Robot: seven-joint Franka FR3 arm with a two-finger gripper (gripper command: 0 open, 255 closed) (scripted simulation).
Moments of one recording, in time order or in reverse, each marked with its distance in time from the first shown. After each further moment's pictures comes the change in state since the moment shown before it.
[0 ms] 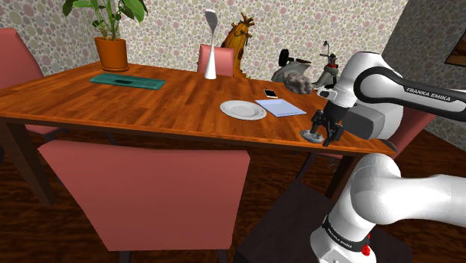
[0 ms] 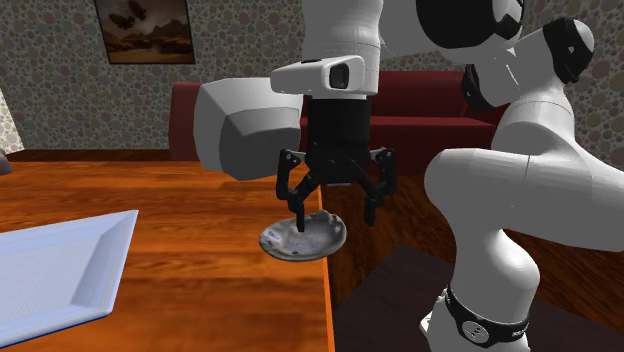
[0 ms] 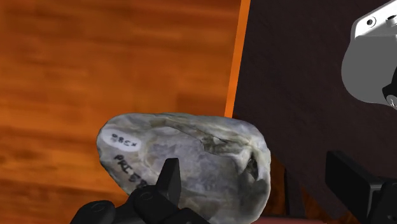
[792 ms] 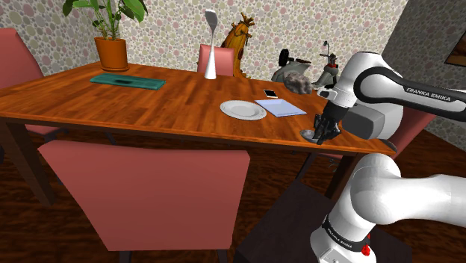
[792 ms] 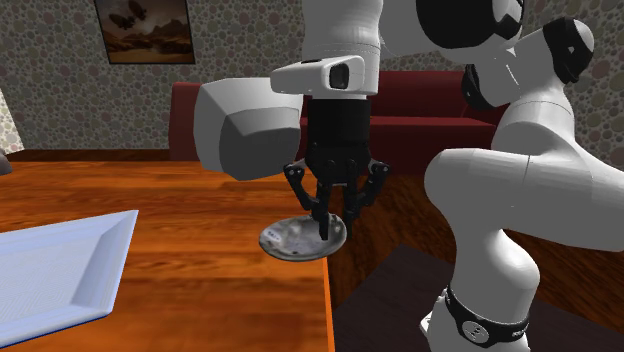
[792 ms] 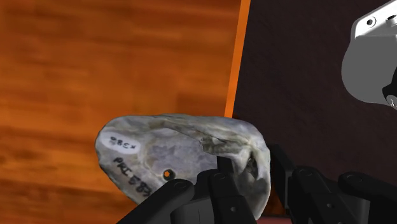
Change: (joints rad) arm 0.000 0.000 0.000 0.000 0.000 0.000 0.000
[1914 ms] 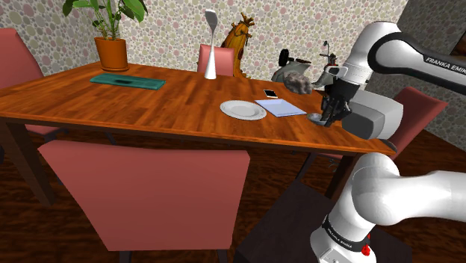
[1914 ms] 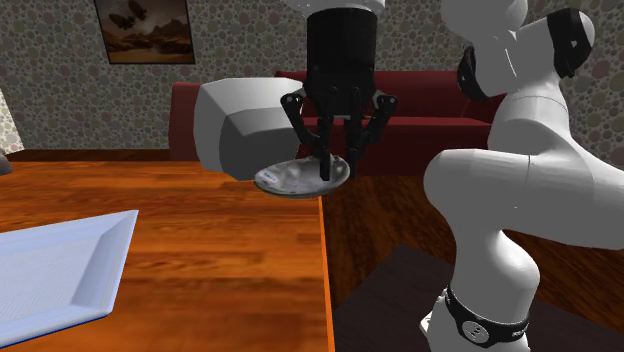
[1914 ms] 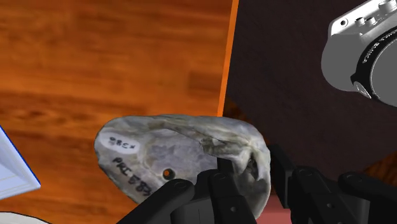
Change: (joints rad) arm 0.056 0.052 0.105 0.215 0.103 -0.159 0.004
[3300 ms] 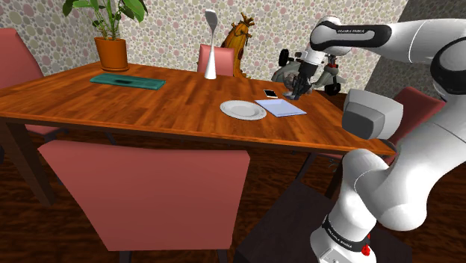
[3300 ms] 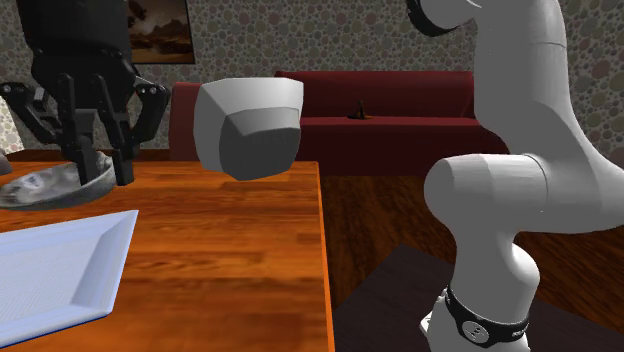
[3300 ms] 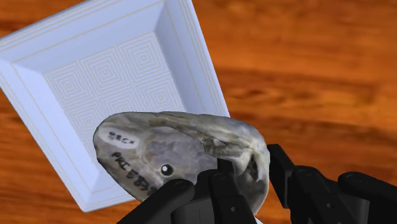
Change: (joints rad) arm 0.504 0.735 -0.589 0.624 0.112 0.237 -0.253
